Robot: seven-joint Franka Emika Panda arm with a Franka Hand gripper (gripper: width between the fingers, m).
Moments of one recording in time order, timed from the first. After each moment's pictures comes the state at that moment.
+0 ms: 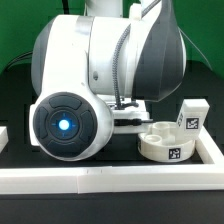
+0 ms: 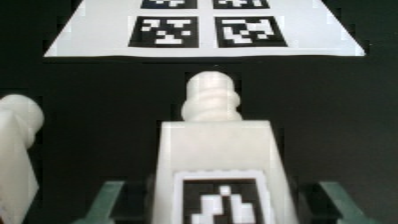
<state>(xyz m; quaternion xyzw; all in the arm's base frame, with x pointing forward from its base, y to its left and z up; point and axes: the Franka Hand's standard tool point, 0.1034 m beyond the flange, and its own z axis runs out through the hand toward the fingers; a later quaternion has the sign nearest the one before) 0.496 -0.038 0.013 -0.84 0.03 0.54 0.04</state>
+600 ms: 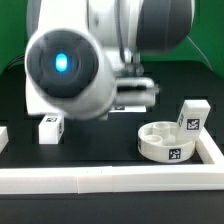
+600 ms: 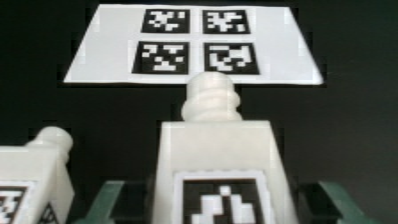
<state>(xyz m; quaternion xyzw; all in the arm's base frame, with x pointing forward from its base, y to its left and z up) 0.507 -0.033 0.071 -0.87 0.03 0.50 0.05</state>
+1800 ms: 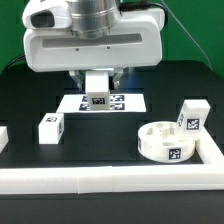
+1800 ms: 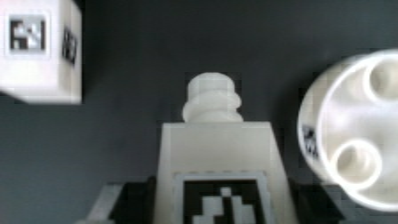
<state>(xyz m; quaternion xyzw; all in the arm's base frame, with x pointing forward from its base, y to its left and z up) 0.563 -0.031 0.113 -0.99 0.03 0.11 0.02</state>
